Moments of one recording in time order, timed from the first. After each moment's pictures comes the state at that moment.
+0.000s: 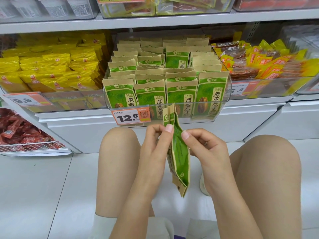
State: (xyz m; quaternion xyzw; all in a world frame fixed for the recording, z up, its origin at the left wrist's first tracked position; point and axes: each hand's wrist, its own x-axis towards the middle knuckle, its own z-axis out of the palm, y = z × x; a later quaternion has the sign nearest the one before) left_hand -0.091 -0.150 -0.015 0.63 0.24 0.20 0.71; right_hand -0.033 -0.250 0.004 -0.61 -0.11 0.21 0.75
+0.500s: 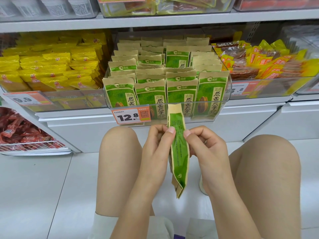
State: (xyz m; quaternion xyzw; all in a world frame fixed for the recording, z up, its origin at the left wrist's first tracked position) left_hand -0.089 -0.151 -0.018 0.62 0.23 0.19 0.73; right_hand -0.035 -0.247 0.005 -0.63 -0.10 0.19 0.75
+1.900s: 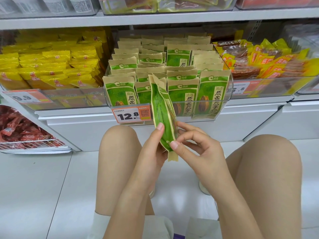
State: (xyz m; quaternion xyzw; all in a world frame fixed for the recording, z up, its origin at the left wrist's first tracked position) left_hand -0.093 -0.143 -0.017 0.50 0.20 0.12 0.84; right_hand -0.034 -0.251 -0.010 -0.69 -0.23 0.18 0.66
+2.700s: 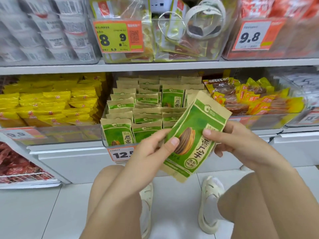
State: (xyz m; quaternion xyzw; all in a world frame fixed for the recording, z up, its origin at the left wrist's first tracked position) left_hand -0.044 -0.092 0.035 0.72 0.05 0.12 0.68; right_hand 0.093 -0.262 0.066 -0.69 -0.26 0.31 0.61
